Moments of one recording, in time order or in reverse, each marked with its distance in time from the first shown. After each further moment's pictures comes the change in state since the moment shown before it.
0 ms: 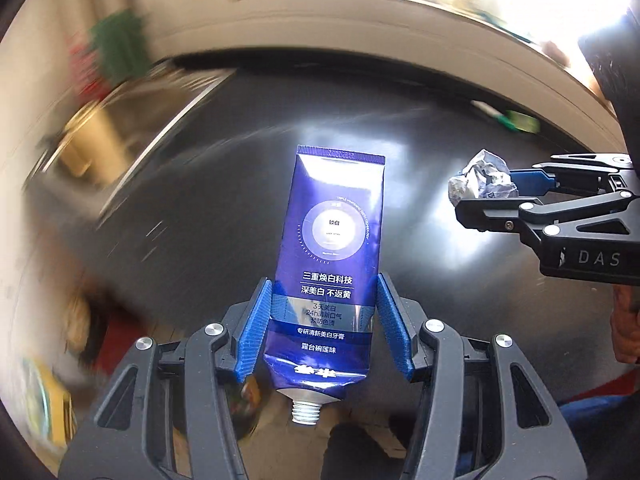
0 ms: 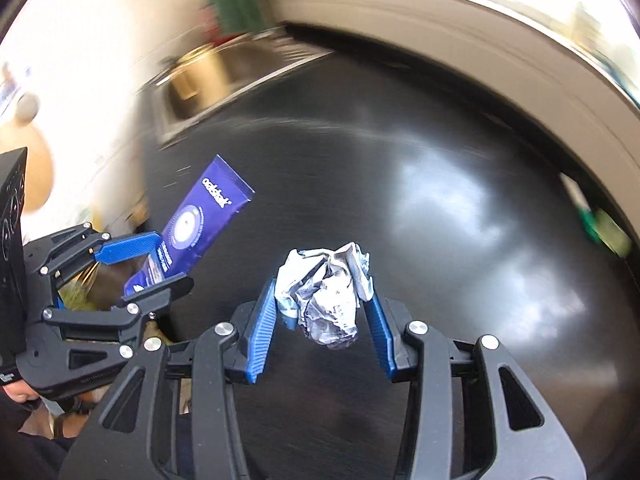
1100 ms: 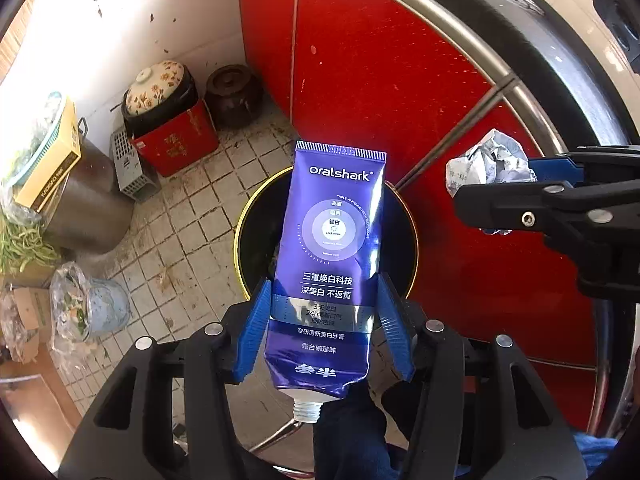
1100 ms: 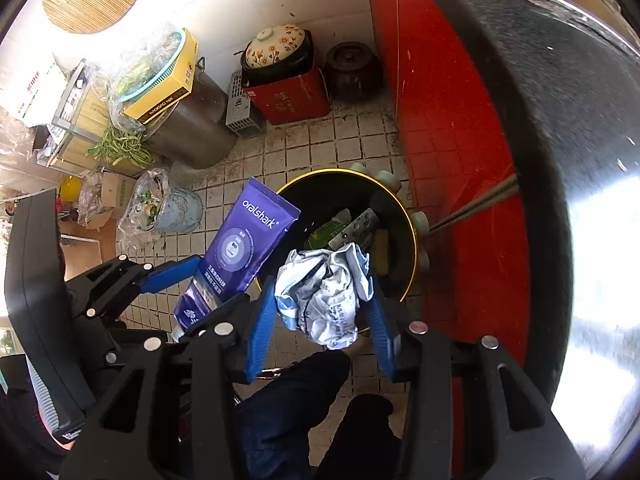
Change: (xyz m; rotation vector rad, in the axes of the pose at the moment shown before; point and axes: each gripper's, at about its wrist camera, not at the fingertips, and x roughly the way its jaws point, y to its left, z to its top) left arm 0.061 0.235 -0.211 -0.657 0.267 0.157; right arm 0.244 0.289 0.021 -0.399 0.453 0.205
